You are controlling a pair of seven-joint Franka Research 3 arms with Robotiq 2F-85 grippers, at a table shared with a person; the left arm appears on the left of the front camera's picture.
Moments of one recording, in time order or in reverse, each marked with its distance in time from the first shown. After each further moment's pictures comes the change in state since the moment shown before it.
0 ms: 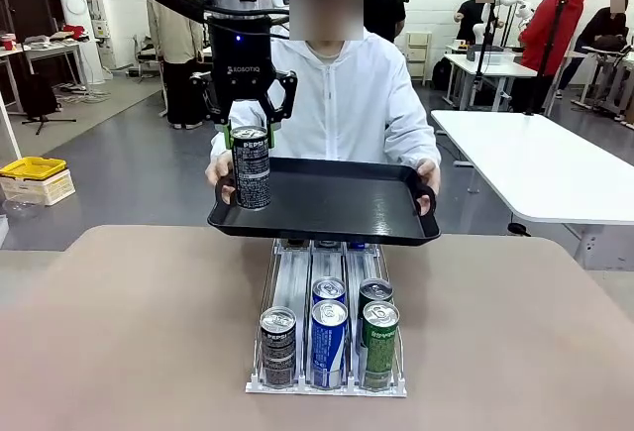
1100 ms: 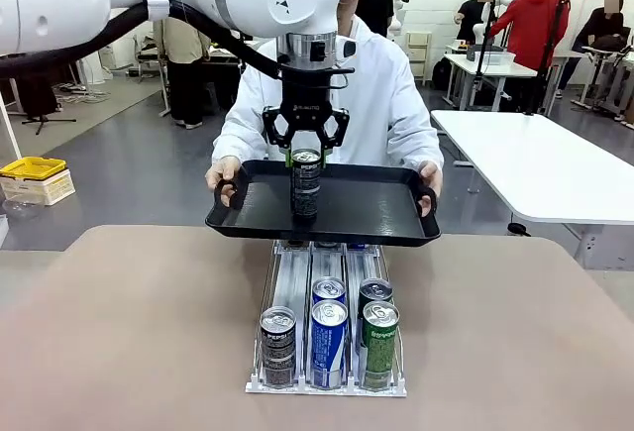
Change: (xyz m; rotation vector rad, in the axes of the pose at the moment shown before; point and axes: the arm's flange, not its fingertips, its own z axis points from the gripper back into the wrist) left arm 0.074 -0.090 -0.079 0.003 -0.070 -0.123; right arm 0.000 0.000 0.000 0.000 0.000 0.000
